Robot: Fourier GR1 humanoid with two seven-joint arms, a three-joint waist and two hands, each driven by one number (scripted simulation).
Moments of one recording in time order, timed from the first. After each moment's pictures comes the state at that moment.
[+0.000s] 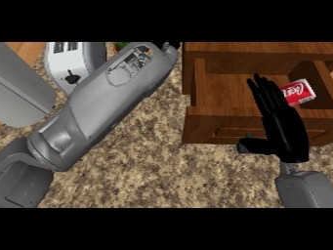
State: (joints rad) left arm -1.39 0.13 -0.62 -0.63 0.62 0.83 0.07; right arm -0.20 -0.17 0.08 -1.55 1.06 -0.17 -0.04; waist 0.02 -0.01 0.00
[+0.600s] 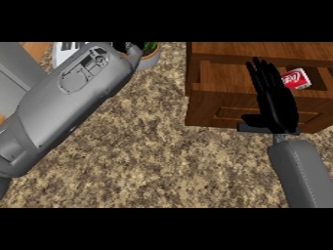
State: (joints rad) left arm -1.26 0.31 -0.64 -0.89 0.57 0.81 0.20; right arm -0.43 -0.18 -0.01 -1.16 1.16 -0.40 -0.11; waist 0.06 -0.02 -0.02
